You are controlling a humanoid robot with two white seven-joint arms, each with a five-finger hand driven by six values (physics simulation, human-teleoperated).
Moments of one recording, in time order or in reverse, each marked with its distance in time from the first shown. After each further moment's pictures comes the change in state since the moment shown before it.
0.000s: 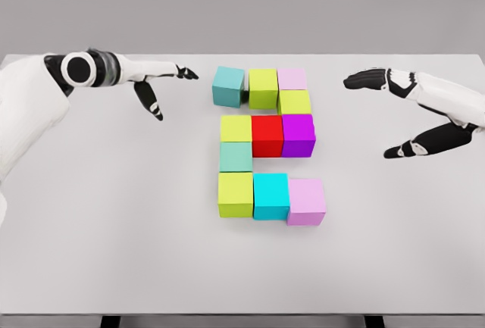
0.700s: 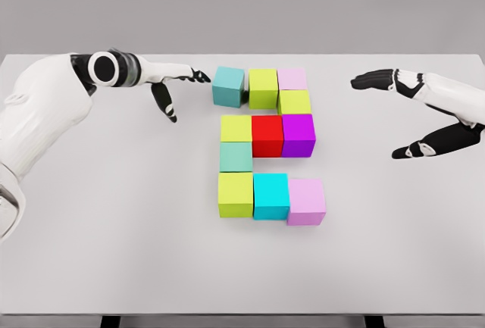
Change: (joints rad) left arm -0.015 -0.063 -0.031 0.000 -0.006 0.096 0.000; right arm 0.015 -0.031 -0.016 -0.003 -0.005 0.008 0.000
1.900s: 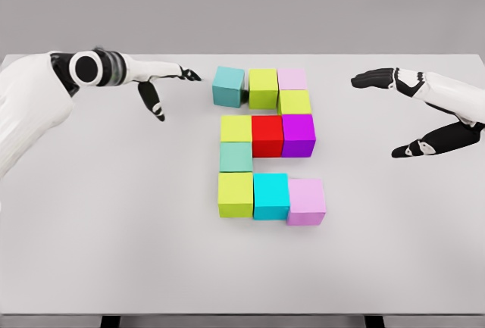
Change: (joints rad) left arm 0.009 0.089 -0.011 -0.099 0.001 -0.014 0.000; right arm -0.002 0.006 -0.001 0.004 0.000 0.003 0.000
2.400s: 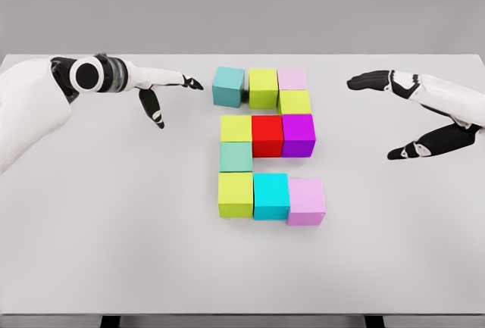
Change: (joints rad) left arm 0.009 0.039 -0.046 -0.092 0.005 0.004 0.000; right arm -0.002 0.012 0.010 -0.003 -0.001 0.003 0.000
